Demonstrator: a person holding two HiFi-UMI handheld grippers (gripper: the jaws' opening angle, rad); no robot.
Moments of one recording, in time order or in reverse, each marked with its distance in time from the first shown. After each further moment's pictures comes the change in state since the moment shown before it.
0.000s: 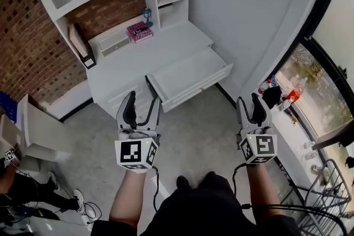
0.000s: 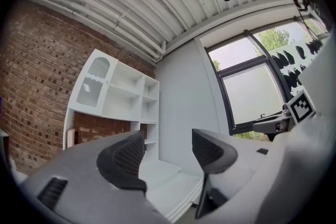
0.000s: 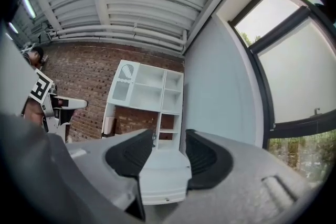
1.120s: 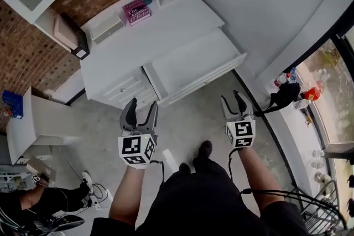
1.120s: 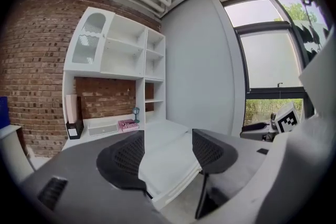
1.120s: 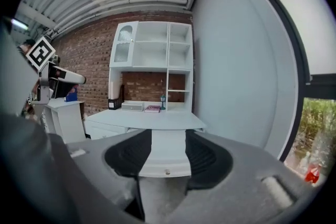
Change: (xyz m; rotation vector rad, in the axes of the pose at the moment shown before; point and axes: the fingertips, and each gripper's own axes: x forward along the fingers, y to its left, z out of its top) left arm 0.115 0.011 -0.198 -0.016 0.418 0.110; right arm 0.168 -0.043 -0.254 0.018 0.347 0.210
